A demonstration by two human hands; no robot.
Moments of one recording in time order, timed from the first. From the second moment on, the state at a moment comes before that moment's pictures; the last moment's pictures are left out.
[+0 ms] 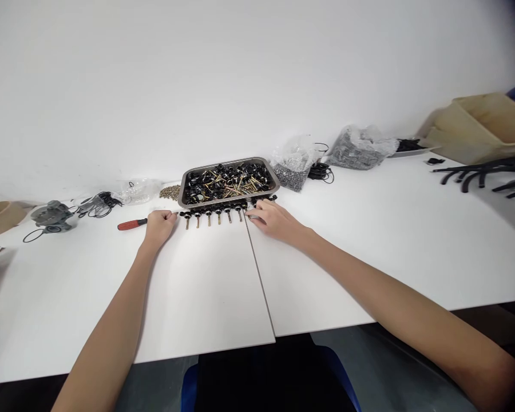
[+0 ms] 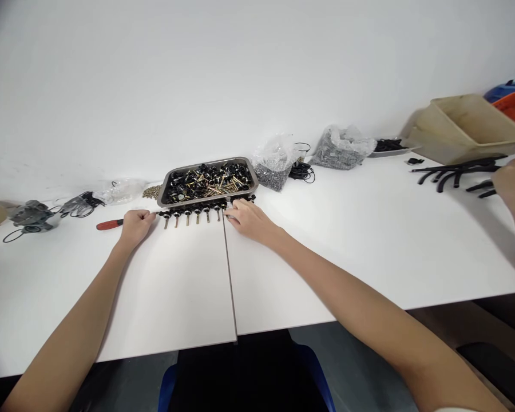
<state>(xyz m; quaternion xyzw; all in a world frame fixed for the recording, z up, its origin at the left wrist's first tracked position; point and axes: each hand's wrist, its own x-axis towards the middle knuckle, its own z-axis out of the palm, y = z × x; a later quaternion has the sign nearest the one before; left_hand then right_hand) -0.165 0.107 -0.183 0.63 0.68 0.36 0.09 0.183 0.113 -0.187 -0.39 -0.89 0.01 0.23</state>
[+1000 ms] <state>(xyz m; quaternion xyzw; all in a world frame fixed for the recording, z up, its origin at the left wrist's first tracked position) -0.167 0.109 -0.185 0.63 0.68 0.36 0.09 0.182 0.117 -0.189 -0.38 -0.89 0.01 0.24</state>
